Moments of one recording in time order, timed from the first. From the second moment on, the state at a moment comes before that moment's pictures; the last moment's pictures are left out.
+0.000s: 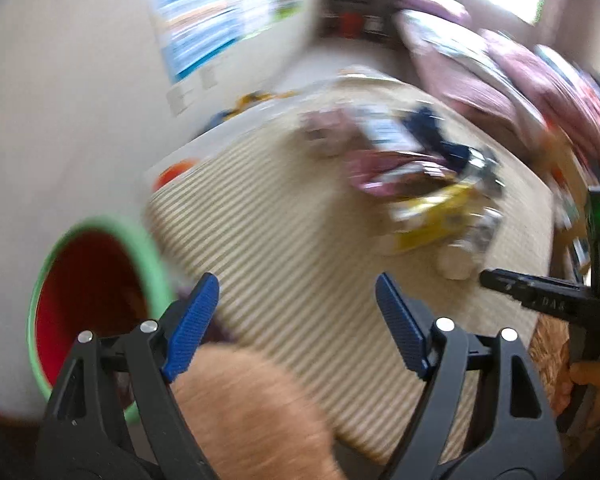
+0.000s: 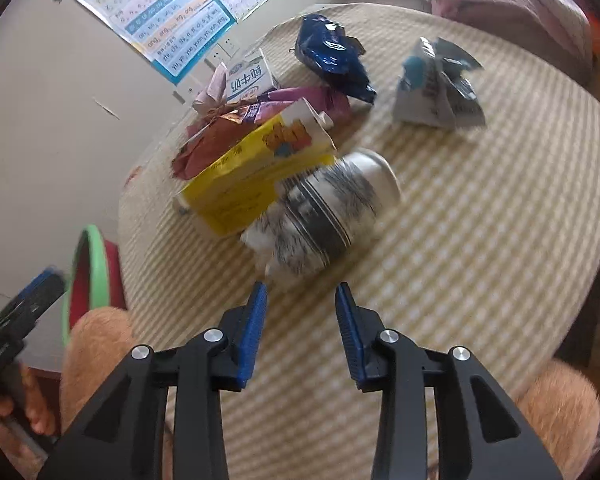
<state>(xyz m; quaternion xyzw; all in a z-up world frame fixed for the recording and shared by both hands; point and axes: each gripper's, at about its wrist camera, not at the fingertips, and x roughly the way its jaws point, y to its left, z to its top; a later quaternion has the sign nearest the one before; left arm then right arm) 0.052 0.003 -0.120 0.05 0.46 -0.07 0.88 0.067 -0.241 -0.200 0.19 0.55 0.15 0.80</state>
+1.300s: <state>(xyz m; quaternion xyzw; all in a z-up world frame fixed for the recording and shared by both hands) 0.147 -0.143 -0.203 0.27 0.54 -0.17 0.78 0.033 -0.316 -0.207 0.29 0.51 0.11 0.80</state>
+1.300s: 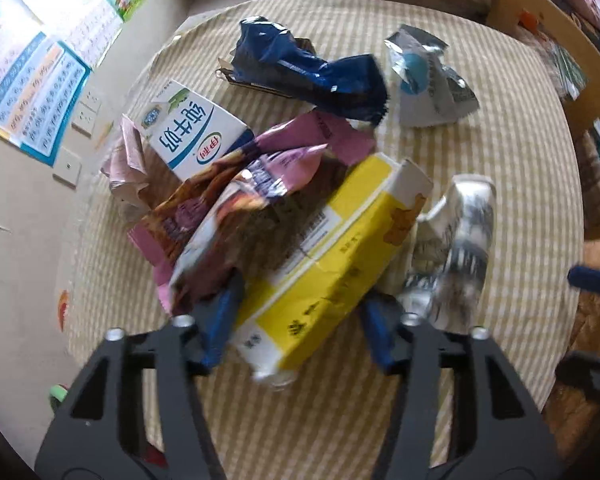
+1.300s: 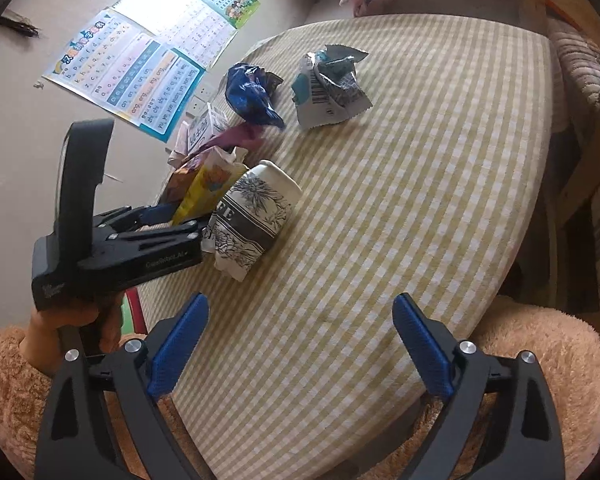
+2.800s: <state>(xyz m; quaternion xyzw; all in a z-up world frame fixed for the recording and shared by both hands) 0.065 0.013 -0.189 -0.06 0.57 -0.08 0.81 0.070 -0.226 -0.173 0.18 0.54 0.13 0.81</state>
